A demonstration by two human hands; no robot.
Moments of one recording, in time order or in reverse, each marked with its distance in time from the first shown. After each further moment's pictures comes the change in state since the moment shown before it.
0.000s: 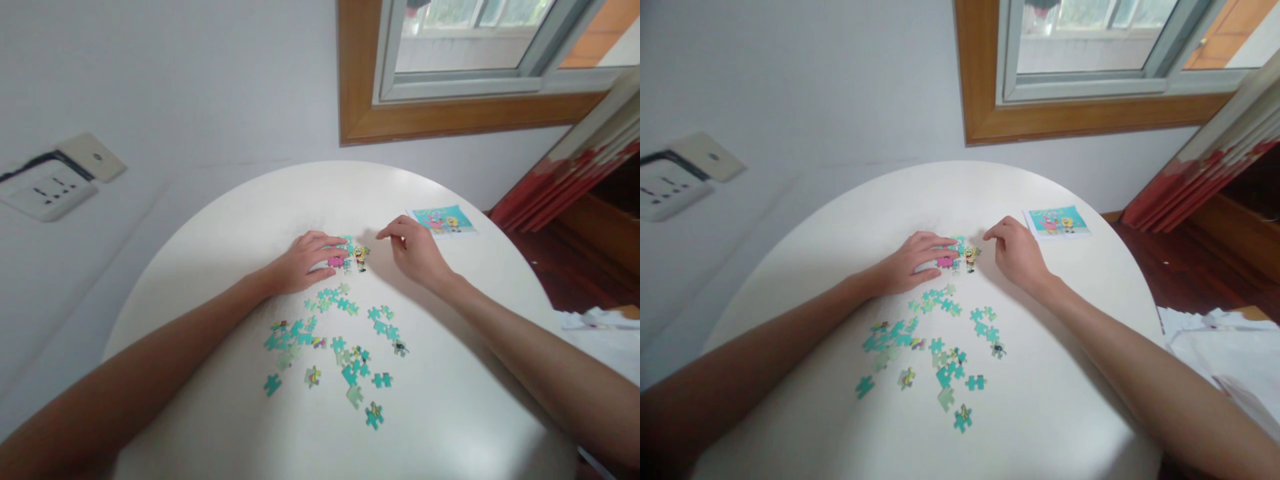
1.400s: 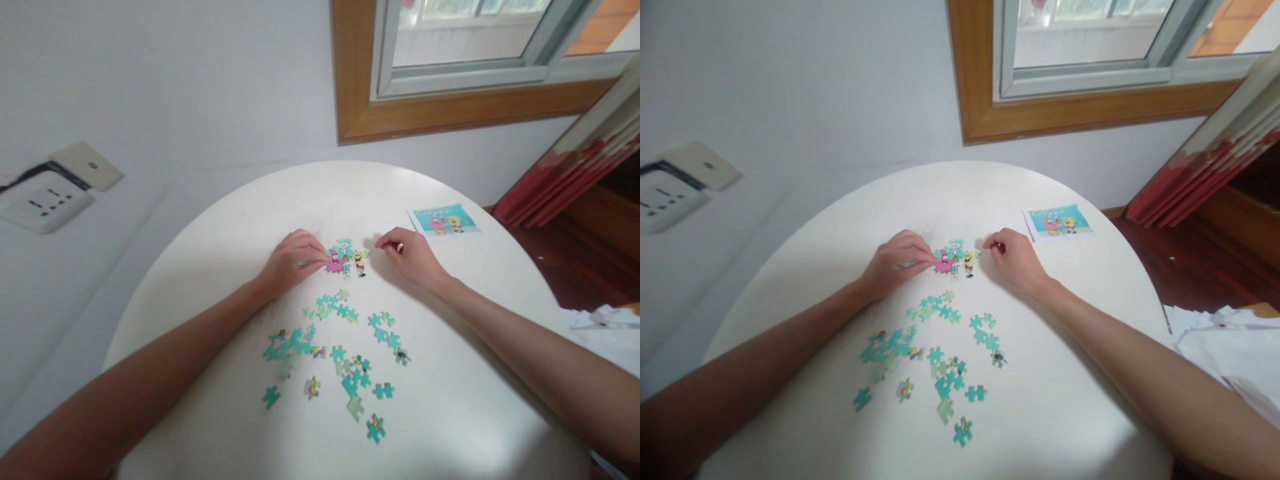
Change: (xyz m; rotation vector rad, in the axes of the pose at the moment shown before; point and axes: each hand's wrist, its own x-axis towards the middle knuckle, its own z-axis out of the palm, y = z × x) left_hand 0.002 -0.004 -0.004 -0.056 0.349 -0.006; right_hand -0.002 0.018 0.015 0.067 -0.029 0.090
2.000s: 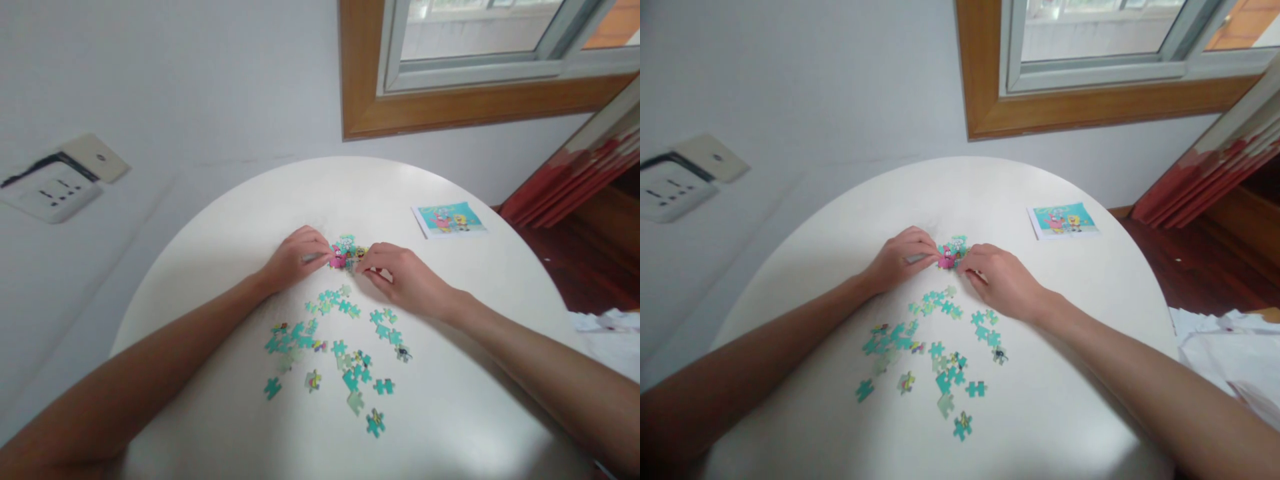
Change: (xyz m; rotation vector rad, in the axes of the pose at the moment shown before) left_hand 0.002 0.003 0.001 0.007 -0.066 -0.020; right_hand -0.021 -0.053 -0.014 0.081 -0.344 -0.350
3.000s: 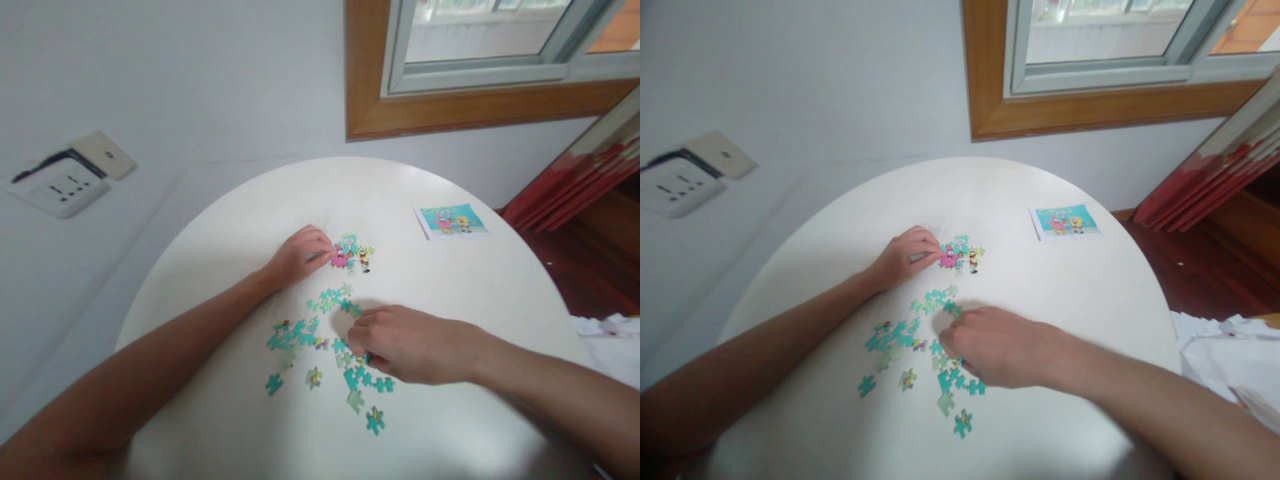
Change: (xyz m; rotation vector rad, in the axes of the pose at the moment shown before) left_hand 0.000 -0.001 0.001 -0.011 -0.014 0.005; right_hand -0.022 -0.053 0.007 -0.045 -0.606 -0.177
